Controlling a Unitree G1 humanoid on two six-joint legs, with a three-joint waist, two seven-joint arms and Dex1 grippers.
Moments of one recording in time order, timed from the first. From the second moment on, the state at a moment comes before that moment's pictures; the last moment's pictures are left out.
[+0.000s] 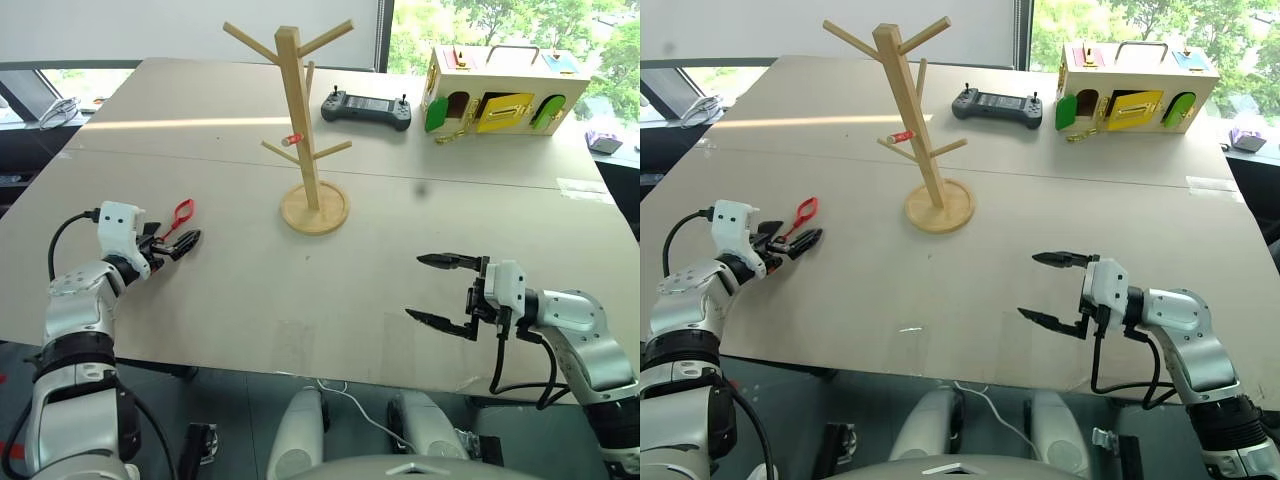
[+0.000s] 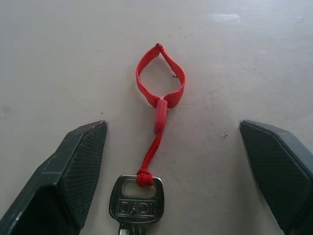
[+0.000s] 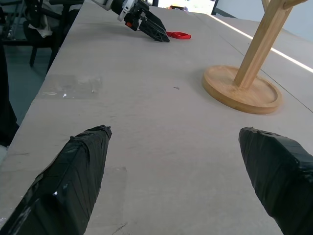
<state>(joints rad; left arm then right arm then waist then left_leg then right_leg) -0.49 0.77 0.30 0.79 -0.26 0.10 -0.74 -0.09 -0.58 0.07 -0.19 0.37 -0.08 1.09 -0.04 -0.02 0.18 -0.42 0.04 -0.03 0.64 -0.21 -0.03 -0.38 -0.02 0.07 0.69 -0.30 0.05</state>
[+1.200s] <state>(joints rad) -0.31 0.59 0.30 0.35 -0.29 0.10 -0.67 -0.14 -0.65 -0.02 -0.22 0.46 0.02 1.05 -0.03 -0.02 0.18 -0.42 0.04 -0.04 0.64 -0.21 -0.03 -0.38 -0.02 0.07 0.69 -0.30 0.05</state>
